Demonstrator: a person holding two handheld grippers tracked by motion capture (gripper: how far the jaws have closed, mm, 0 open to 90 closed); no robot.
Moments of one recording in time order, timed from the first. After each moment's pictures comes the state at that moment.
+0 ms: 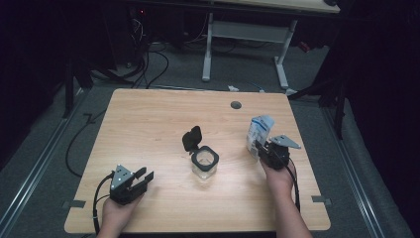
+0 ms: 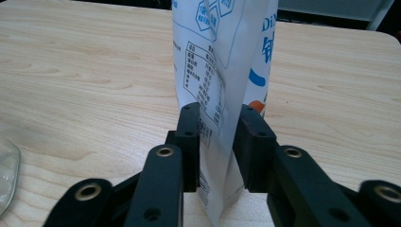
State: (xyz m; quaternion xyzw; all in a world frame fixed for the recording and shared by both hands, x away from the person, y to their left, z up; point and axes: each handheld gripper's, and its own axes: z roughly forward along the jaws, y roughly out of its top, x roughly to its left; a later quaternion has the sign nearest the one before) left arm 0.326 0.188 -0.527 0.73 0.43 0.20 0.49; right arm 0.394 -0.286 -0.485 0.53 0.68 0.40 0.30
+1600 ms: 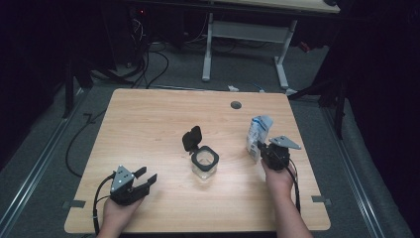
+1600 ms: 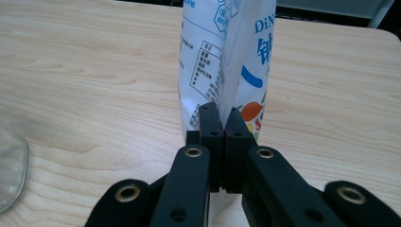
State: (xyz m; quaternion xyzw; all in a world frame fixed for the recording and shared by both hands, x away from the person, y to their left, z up) left arm 0.322 0.186 -0.526 0.74 0.40 0.21 0.50; right arm 0.387 -0.284 -0.481 0.53 0.69 0.39 0.30
